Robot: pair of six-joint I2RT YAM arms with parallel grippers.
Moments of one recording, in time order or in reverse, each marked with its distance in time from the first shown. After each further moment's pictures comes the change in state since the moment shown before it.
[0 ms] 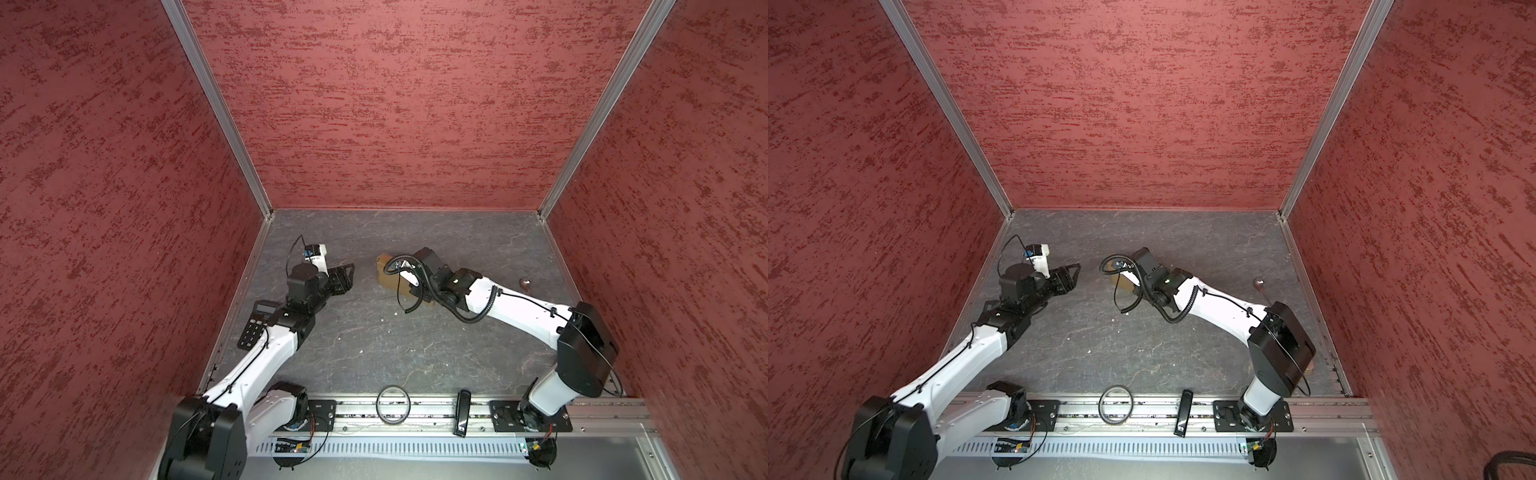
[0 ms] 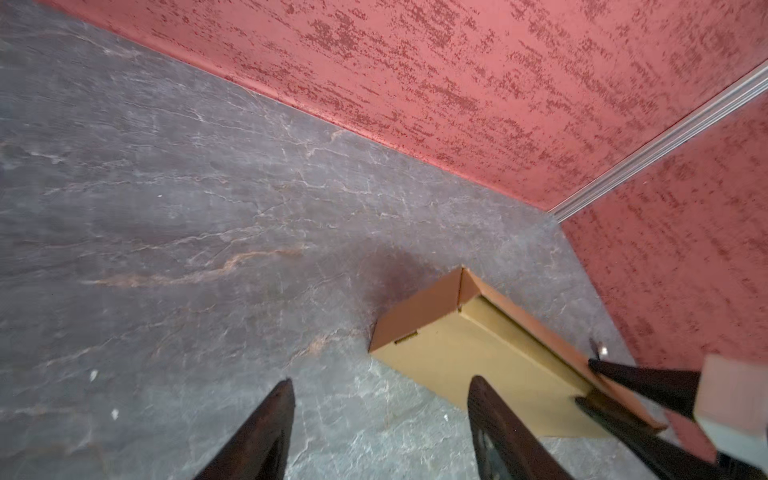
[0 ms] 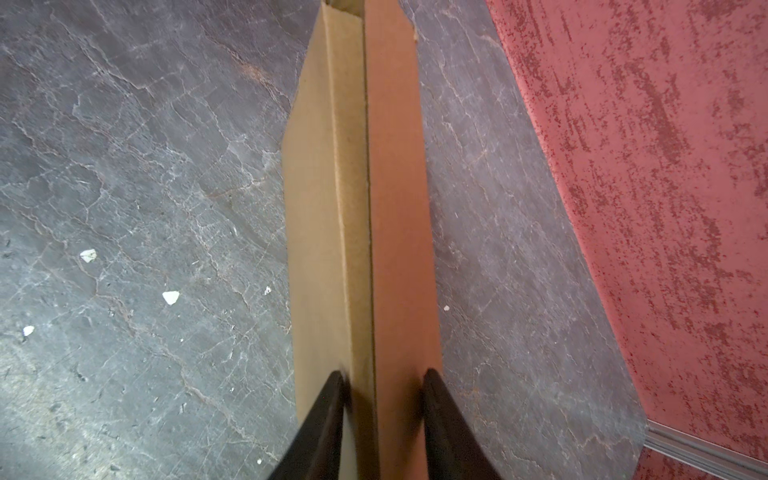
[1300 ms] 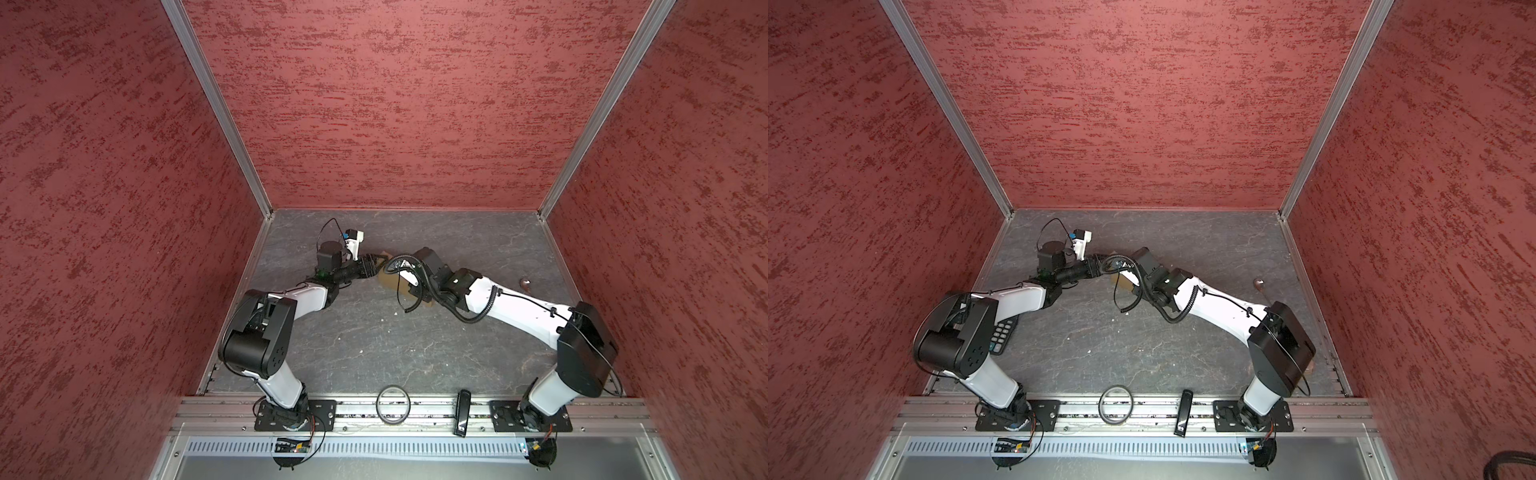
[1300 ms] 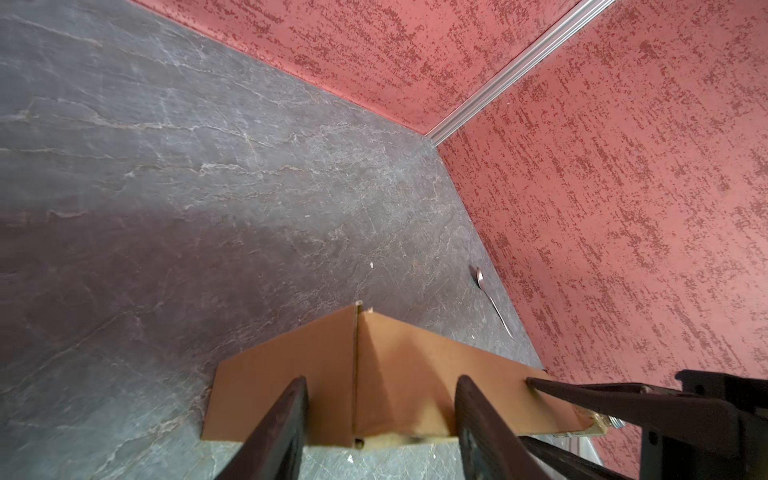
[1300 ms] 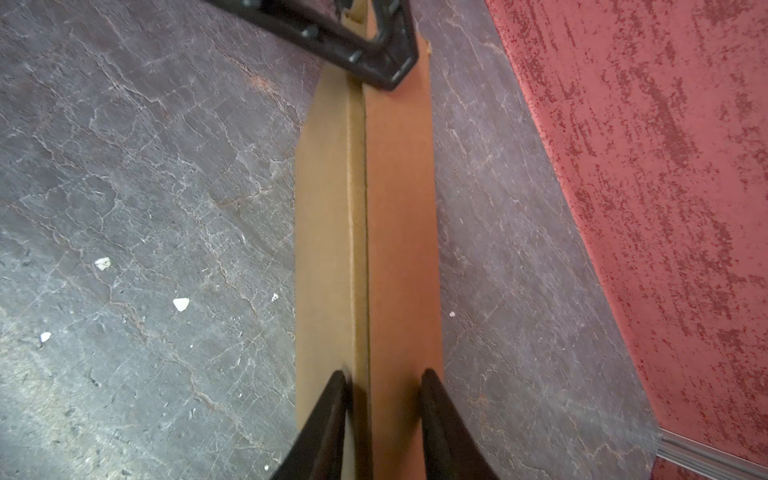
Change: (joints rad) left arm -0.078 0.547 0.184 0.372 0.389 -0.058; right arm 0.000 0.000 0.000 0.007 -0.018 0.000
